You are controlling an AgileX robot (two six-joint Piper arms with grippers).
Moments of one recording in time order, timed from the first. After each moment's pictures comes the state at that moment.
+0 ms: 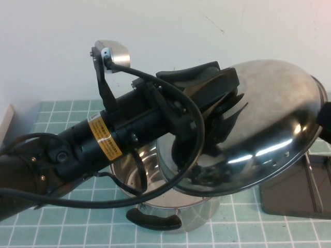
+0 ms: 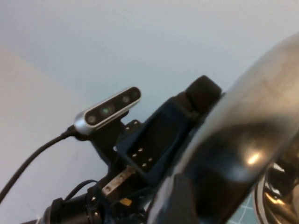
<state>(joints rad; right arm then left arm) -0.02 0.85 -0.55 1.70 1.00 -0.90 -0.50 1.45 -0.82 0.71 -1.07 -1.11</state>
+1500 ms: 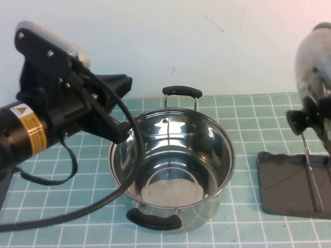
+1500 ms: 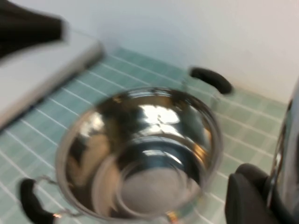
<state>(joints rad) 0.15 0.98 -0.92 0.84 0.77 -0.81 -0.38 1.16 -0.82 1.36 -0.32 -1.28</state>
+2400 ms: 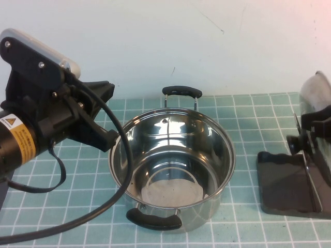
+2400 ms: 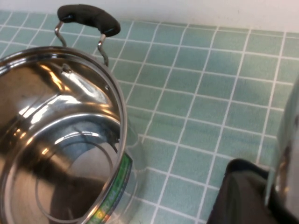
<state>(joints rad) 0.15 1.27 -0.83 0.78 0.47 -0.69 -0.38 1.10 -0.78 1.46 -0.20 -1.32</state>
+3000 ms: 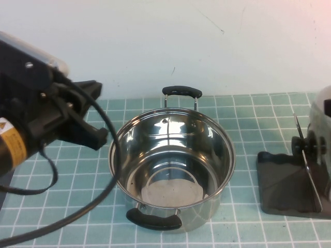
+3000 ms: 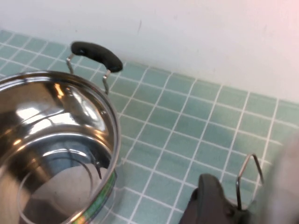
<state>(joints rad) 0.15 1.07 -0.83 0.62 0.49 -0.67 -0.38 1.06 -0.76 1.49 -0.13 -1.37</state>
